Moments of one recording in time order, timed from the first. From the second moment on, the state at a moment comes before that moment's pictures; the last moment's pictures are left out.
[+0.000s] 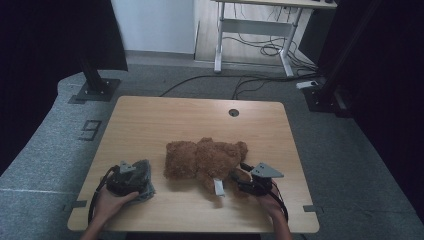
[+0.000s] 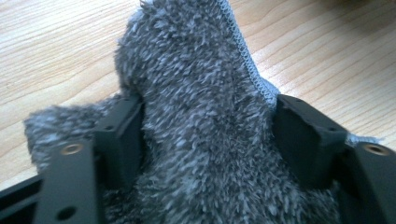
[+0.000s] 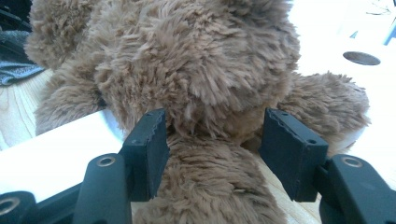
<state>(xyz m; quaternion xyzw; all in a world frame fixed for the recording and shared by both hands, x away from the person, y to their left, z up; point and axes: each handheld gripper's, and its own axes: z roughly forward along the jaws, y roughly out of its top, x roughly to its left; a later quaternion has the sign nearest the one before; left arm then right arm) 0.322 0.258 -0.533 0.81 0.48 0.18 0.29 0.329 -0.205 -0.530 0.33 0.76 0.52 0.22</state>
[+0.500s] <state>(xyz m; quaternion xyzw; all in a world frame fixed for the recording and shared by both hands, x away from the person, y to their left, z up) 0.320 0.259 -0.530 0.81 0.46 0.17 0.33 0.328 -0.203 -0.531 0.33 0.76 0.52 0.22</state>
